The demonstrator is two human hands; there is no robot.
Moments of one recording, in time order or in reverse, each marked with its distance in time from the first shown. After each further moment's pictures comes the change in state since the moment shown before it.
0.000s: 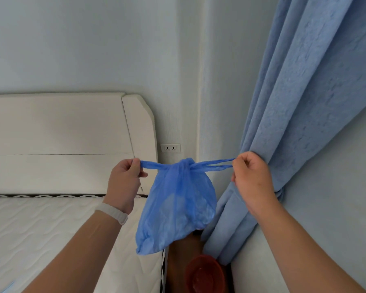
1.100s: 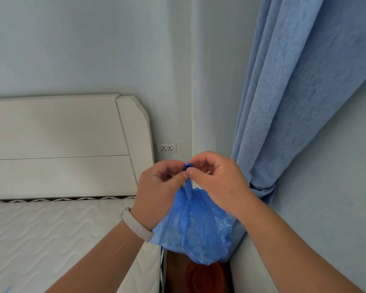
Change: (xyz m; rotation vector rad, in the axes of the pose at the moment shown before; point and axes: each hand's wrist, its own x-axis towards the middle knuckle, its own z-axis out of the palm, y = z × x) left_hand -0.071 0.027 0.047 -0.042 -0.321 0.314; right_hand -0.029 -0.031 0.014 0.104 -0.403 -0.229
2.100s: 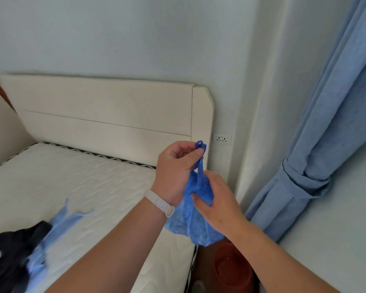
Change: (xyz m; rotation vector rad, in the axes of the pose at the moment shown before) left_hand -0.119 0.058 -0.084 -0.284 0.350 -0.147; right_hand -0.130 0.007 0.117 -0.210 -0.282 -0.125
